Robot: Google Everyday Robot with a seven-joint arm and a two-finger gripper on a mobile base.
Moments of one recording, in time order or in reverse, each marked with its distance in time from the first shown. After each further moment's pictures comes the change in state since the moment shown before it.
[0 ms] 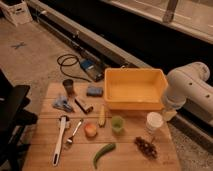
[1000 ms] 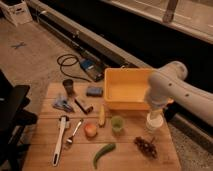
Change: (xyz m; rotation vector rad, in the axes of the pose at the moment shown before) arm -0.089 -0.011 0.009 0.022 -0.003 -0.287
